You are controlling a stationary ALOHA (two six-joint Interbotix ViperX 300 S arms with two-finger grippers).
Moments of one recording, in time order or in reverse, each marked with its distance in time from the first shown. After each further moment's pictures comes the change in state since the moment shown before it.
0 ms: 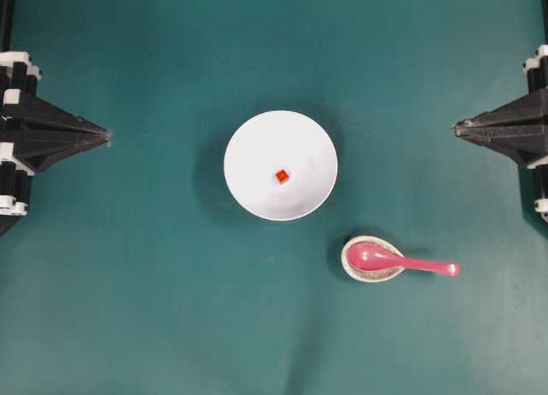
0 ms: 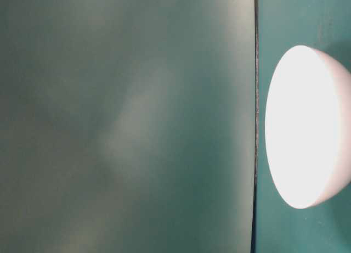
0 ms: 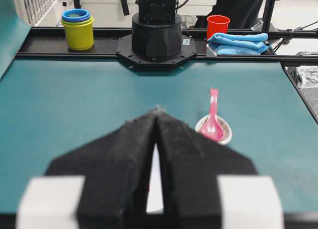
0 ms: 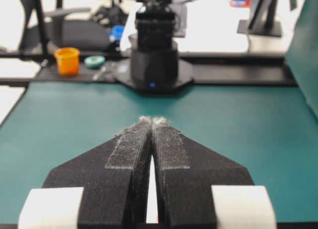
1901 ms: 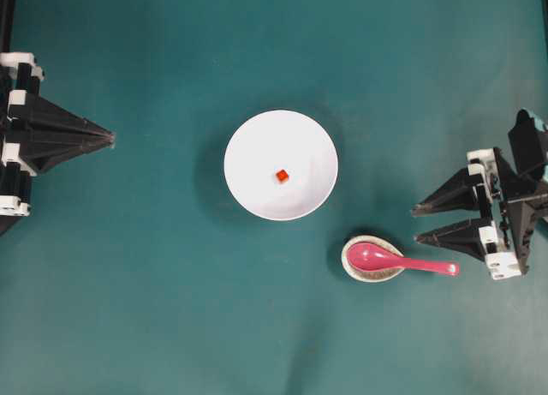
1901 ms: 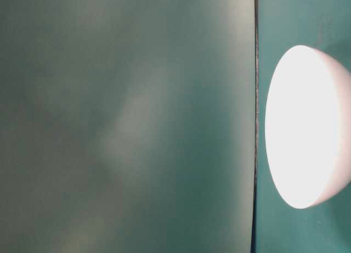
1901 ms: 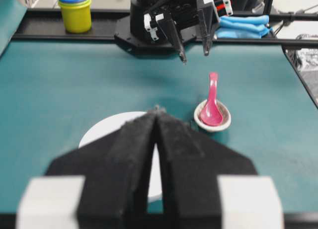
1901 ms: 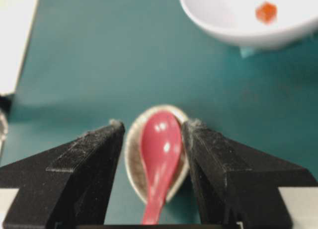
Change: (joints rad) left arm -0.002 0.011 -0.023 0.011 0.078 -0.015; right arm 0.399 0.502 0.158 0.546 -0.296 0.146
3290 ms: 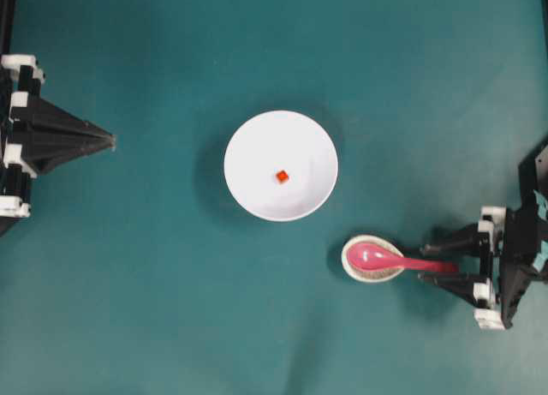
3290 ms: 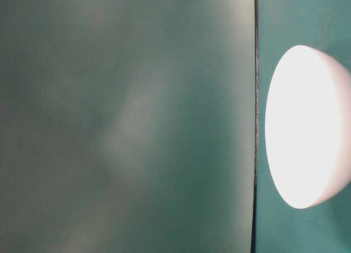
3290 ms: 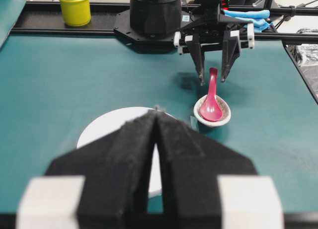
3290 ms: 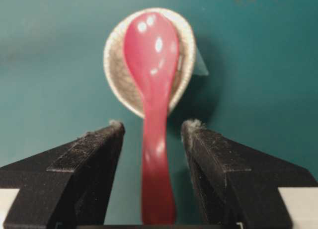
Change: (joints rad) left arm 0.000 0.002 0.000 -0.002 0.009 -0.003; right arm 0.591 0.561 -0.077 0.638 -0.485 -0.020
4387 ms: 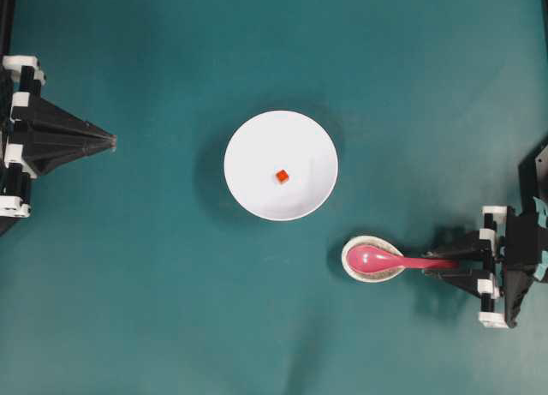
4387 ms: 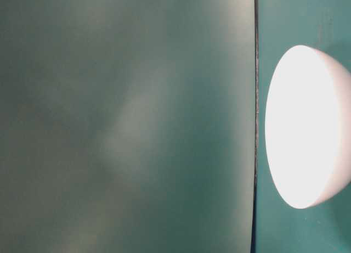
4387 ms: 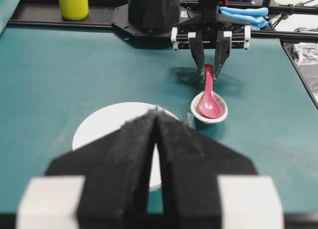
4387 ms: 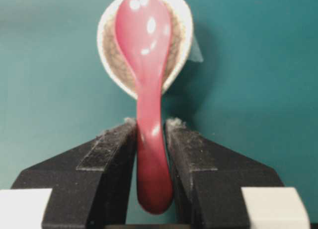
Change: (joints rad) left arm 0.000 0.000 0.000 0.000 0.012 -0.025; right arm 0.021 0.020 0.014 -0.009 -0.008 -0.057
